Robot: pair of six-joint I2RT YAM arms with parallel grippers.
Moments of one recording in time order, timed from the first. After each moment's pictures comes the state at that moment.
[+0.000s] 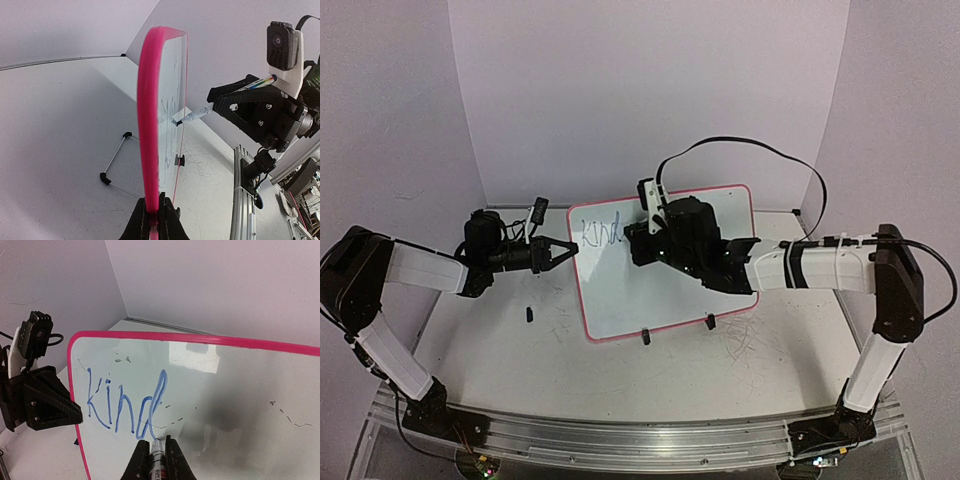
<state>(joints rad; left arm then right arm) -0.38 1.58 0.71 0.70 0.85 -0.42 0.95 1.80 1.29 0.23 0.27 0.27</state>
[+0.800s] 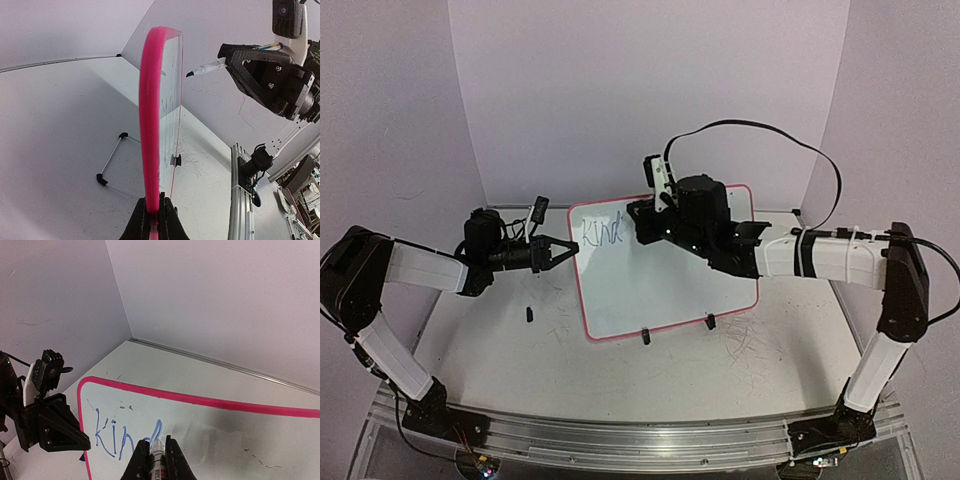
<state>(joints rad) -0.38 1.58 0.71 0.70 0.87 -0.41 0.91 1.77 1.37 0.21 0.21 0.22</state>
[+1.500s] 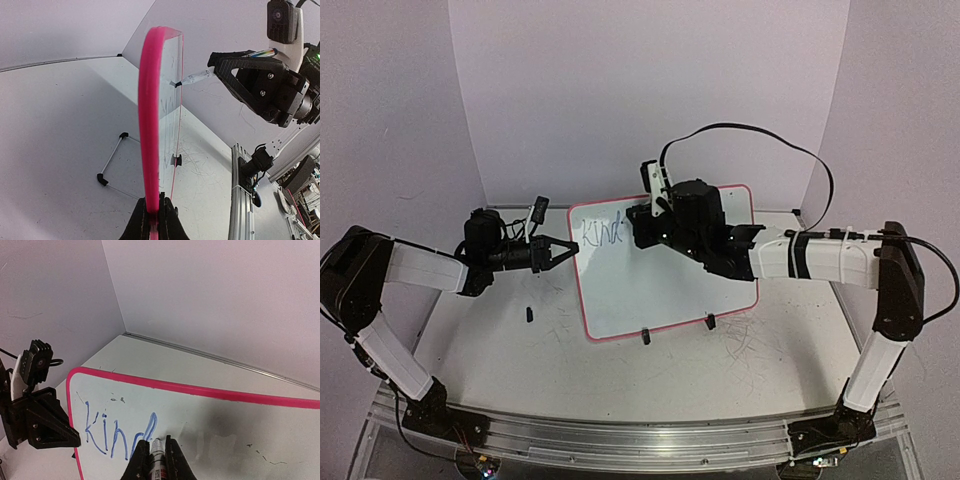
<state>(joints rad) -0.38 1.58 0.71 0.70 0.87 -0.41 0.92 1.80 1.37 0.21 0.24 0.21</state>
